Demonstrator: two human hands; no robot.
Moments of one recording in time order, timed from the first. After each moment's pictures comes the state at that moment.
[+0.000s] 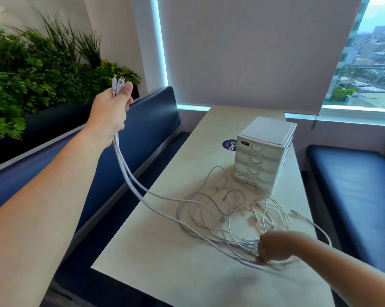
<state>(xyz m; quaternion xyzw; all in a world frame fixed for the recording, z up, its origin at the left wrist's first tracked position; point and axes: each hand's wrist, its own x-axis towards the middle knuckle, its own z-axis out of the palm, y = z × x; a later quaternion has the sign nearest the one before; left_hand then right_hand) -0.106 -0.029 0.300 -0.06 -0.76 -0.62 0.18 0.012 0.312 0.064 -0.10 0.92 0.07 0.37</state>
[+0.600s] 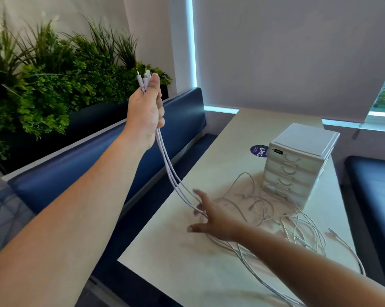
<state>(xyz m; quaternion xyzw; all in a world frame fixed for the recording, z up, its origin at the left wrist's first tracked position) -0.088 -0.016 0.310 -0.06 -0.62 -0.76 0.17 -0.047 0.152 0.100 -0.21 0.90 -0.37 0.12</state>
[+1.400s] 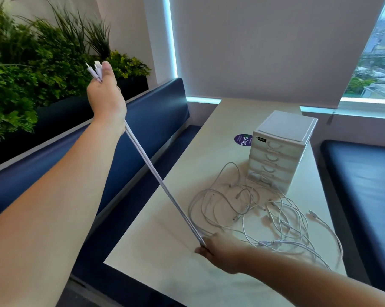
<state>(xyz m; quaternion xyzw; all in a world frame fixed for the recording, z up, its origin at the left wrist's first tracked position) -0.138 -0.044 0.305 0.06 -0.63 -0.72 0.30 0.001 0.180 0.040 -0.25 0.95 -0.14 0.11</state>
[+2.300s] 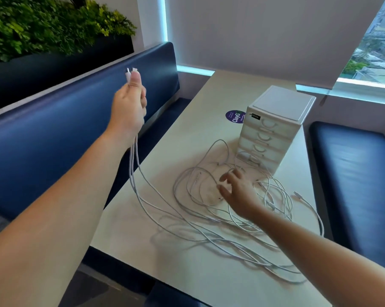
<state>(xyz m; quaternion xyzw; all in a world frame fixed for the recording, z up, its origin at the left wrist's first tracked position) -0.120 0.006 0.221 -0.02 -0.71 -0.69 0.13 -0.056 0.260 0.031 -0.05 0.96 -0.27 -0.09</state>
